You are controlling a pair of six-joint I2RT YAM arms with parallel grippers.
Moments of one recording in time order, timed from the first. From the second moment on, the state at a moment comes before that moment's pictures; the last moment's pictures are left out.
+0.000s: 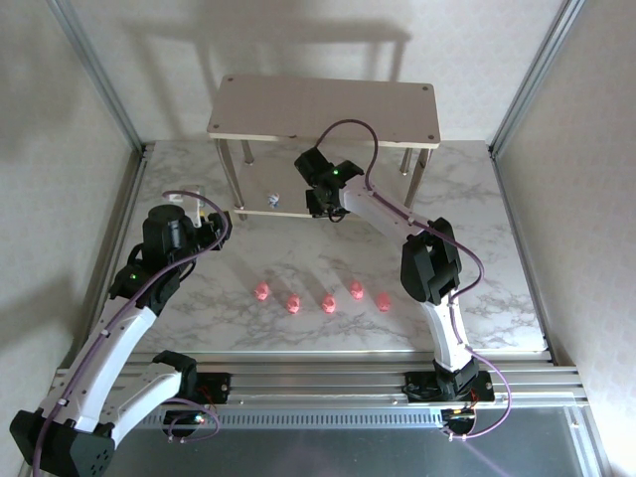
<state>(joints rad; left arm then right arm) -0.25 0.87 0.86 -0.43 -0.06 -0.27 0.70 2.16 2.00 -0.99 0.23 0.52</state>
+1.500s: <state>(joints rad) -0.23 0.88 0.86 -0.42 -0.04 -0.26 0.70 2.19 1.95 -0.88 0.29 0.60</state>
